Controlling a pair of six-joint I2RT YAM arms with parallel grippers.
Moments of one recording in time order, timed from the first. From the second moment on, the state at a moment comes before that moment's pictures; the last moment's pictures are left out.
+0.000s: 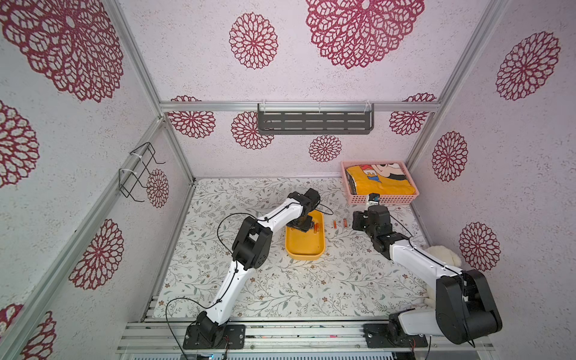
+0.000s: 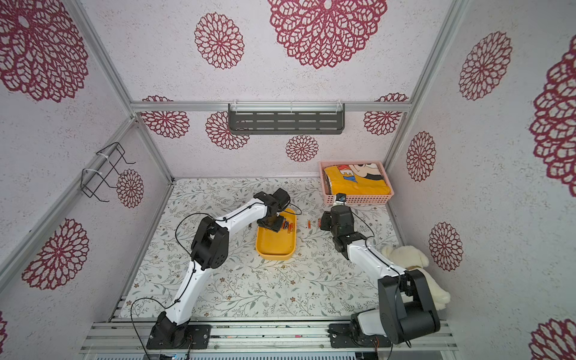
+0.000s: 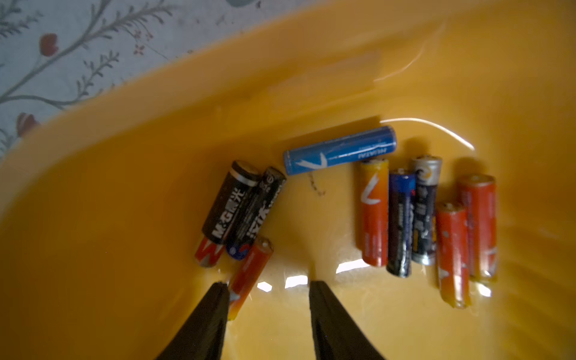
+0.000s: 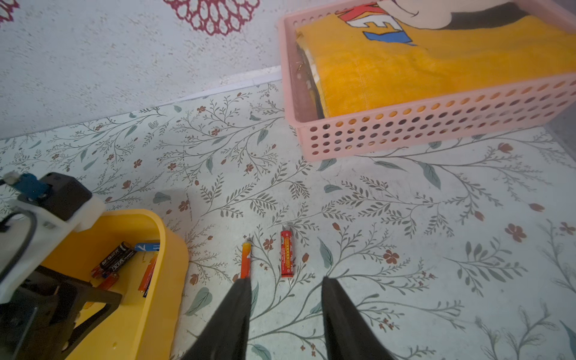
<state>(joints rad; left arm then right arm) -0.66 2.47 2.16 -1.07 -0.19 -0.33 0.28 1.36 0.76 0.07 0.18 0.33</state>
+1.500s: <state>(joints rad) -0.53 2.05 1.90 -0.98 -0.11 -0.41 0.53 1.40 0.84 0.14 0.09 0.24</state>
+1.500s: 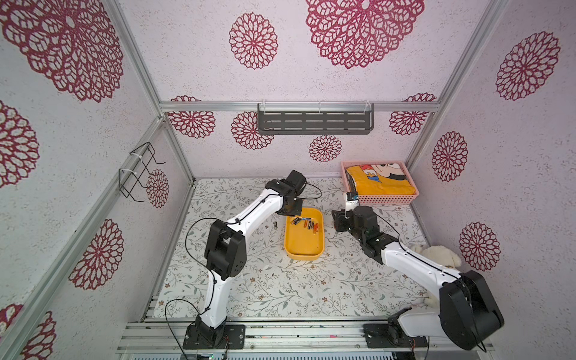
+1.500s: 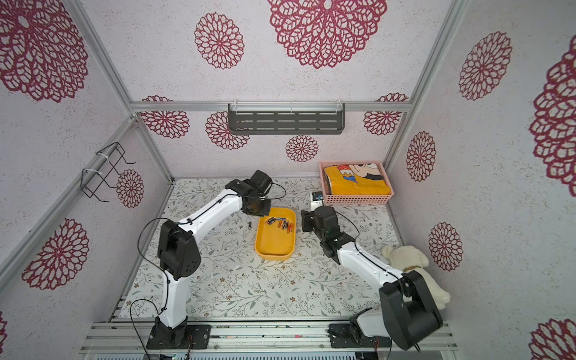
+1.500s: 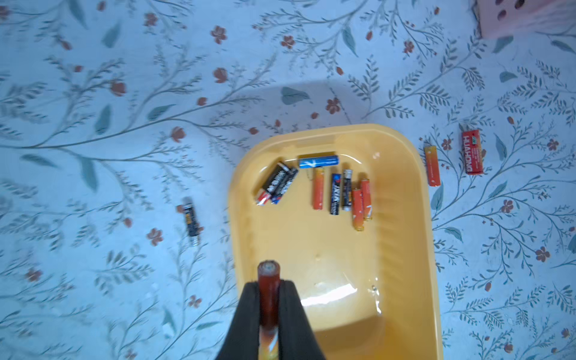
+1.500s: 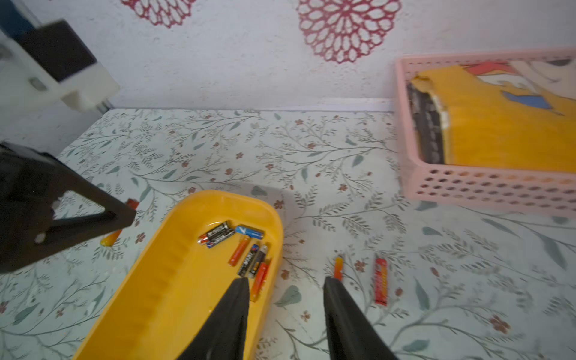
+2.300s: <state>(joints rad) -0.34 2.15 1.60 -0.81 -0.06 -0.41 0.63 1.67 1.07 -0.03 0.08 0.24</state>
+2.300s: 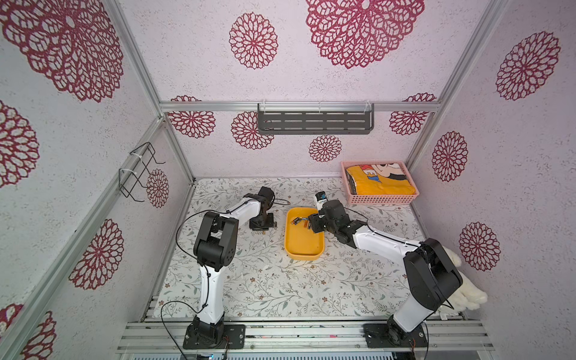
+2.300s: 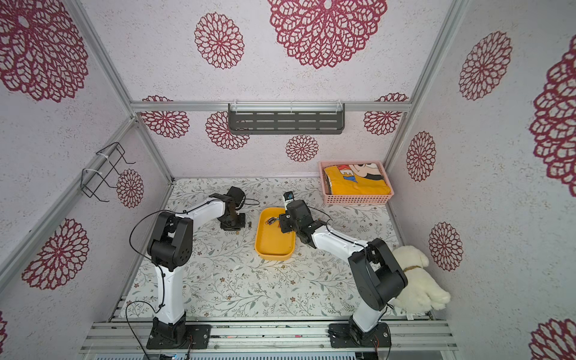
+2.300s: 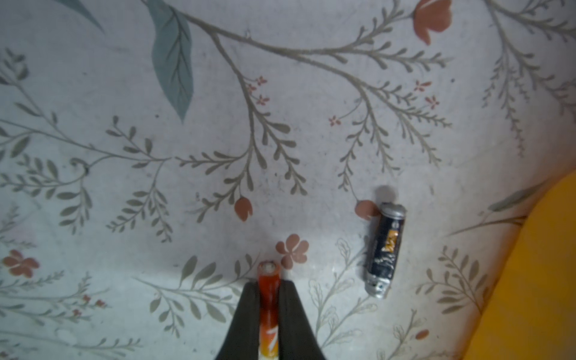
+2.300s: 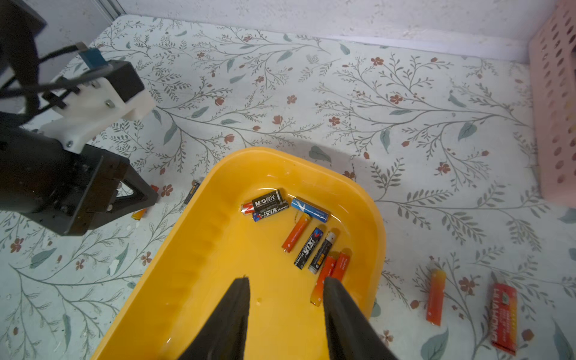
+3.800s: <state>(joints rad) -0.39 2.06 1.63 -0.78 -0.13 -0.40 0.65 2.09 1.53 -0.43 0.12 0.39</state>
